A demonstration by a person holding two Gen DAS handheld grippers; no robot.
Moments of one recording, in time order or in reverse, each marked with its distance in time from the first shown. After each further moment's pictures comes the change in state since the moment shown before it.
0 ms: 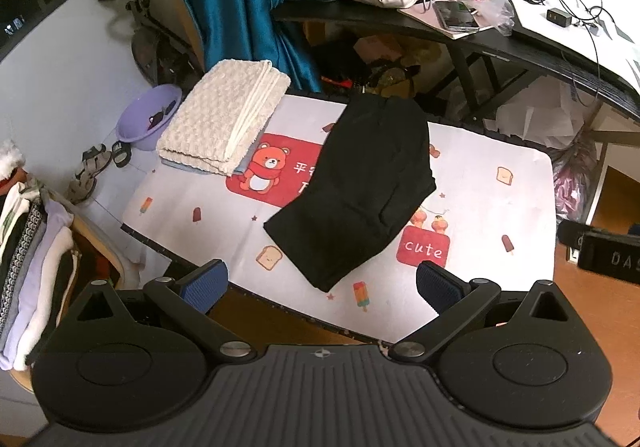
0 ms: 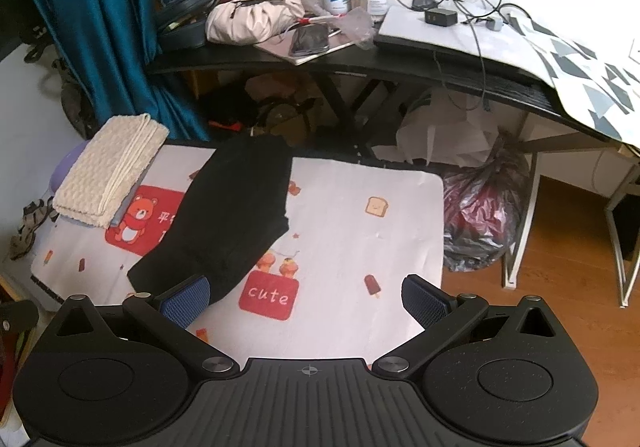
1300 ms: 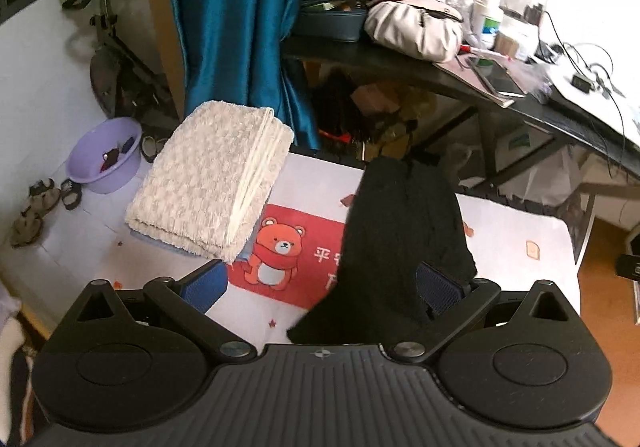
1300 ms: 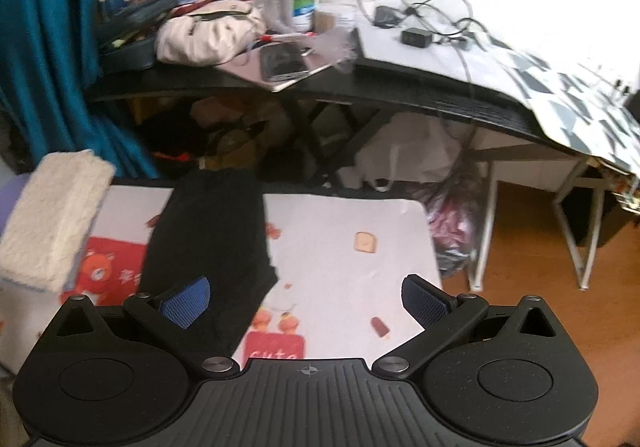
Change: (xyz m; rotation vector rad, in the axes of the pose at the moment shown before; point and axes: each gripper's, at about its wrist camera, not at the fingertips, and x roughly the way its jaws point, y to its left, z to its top) left arm 0.140 0.156 0.101 -0.034 -0.128 -0.192; right arm 0.072 0.104 0.065 0.104 -0.036 -0.253
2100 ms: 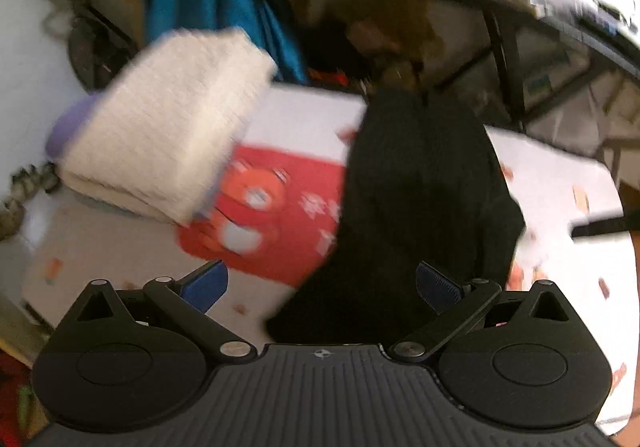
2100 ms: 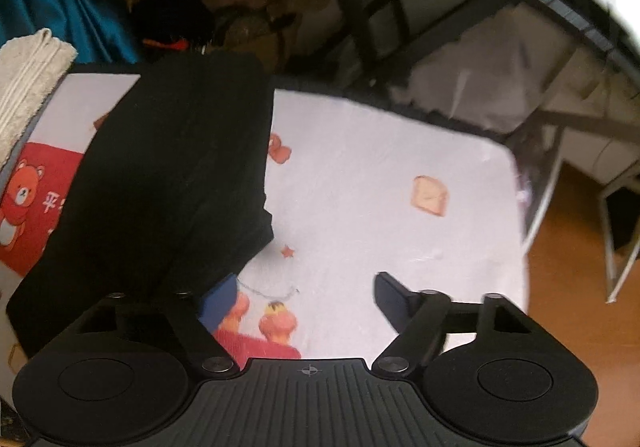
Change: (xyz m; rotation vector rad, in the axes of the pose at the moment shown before) left arm 0.165 -0.033 -0.077 0.064 0.153 -0.042; right arm 0.261 0.020 -0.026 -0.169 0.253 0.082
